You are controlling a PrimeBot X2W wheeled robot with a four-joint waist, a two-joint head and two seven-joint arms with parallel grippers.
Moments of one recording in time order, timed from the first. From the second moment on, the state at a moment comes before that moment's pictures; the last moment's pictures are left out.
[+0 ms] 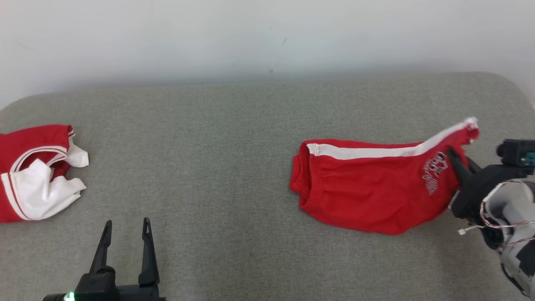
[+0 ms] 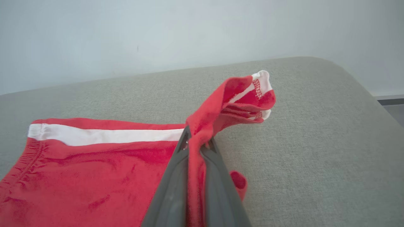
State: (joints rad) left arm -0.04 0.05 0.01 0.13 -0.06 0.00 -0.26; right arm -0.76 -0.64 0.84 0.91 1.12 0.13 -0.17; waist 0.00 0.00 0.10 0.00
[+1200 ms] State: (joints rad) left arm -0.06 0.05 -0.06 0.17 -0.11 0.01 -0.26; right arm -0.70 -0.40 0.87 0.75 1.05 0.13 -0.24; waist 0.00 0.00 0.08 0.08
